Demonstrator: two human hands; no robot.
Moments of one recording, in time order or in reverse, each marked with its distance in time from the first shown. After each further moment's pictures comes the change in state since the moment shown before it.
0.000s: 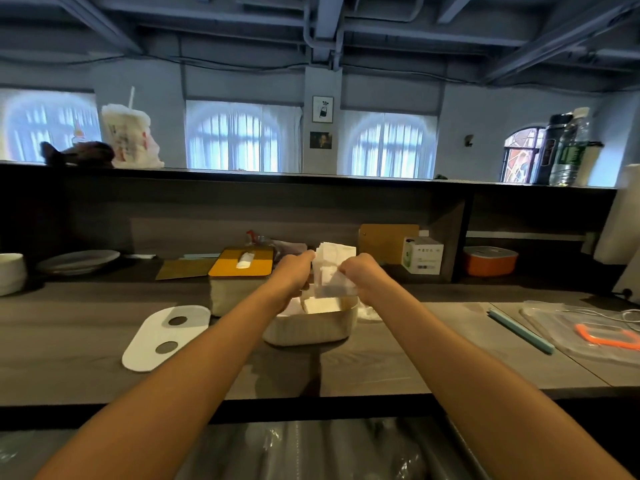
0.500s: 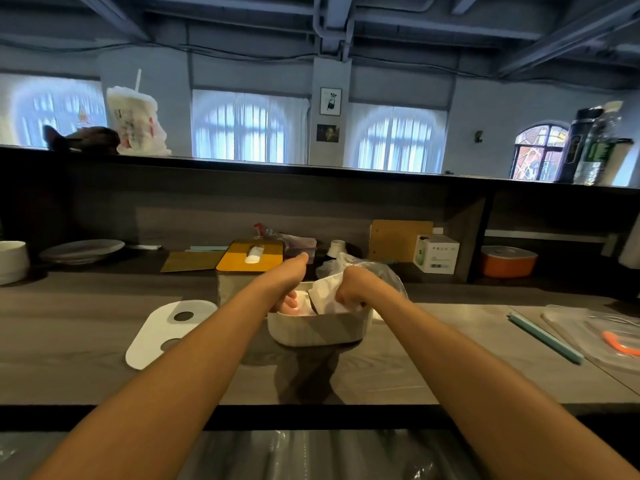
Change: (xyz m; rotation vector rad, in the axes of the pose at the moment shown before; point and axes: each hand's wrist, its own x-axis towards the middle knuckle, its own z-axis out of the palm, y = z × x) left_hand 0.031 -0.018 -0.027 0.128 -0.088 -0.224; right_hand 0.012 0.001 0.031 -0.957 -0.138 -0.113
